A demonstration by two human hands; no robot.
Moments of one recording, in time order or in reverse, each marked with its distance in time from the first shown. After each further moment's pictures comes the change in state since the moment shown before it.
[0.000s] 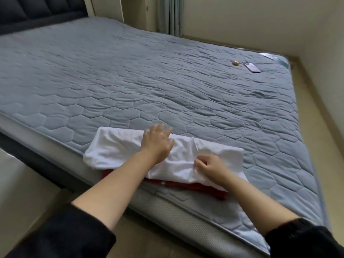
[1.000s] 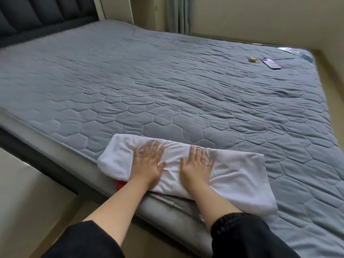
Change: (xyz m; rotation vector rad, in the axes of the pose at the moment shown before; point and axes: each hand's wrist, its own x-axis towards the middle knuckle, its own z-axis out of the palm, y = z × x) left_hand -0.029 -0.087 0.085 0.189 -0.065 -0.100; right_hand 0.077 -0.043 0.113 -0.279 0.090 0.395
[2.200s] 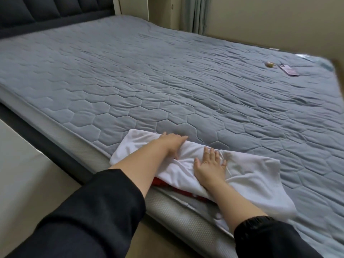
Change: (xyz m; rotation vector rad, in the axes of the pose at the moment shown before) left_hand 0.074 -0.002 -0.067 -0.055 -0.418 0.258; right_hand 0.019 0.002 0.003 -0.063 -0.038 -0.066
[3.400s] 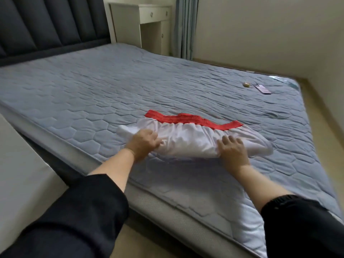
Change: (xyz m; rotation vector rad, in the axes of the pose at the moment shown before) left_hand -0.103 -0.022 -0.048 0.596 0.963 0.303; right_hand -0.023 0.062 -0.145 -0.454 0.786 -0.538
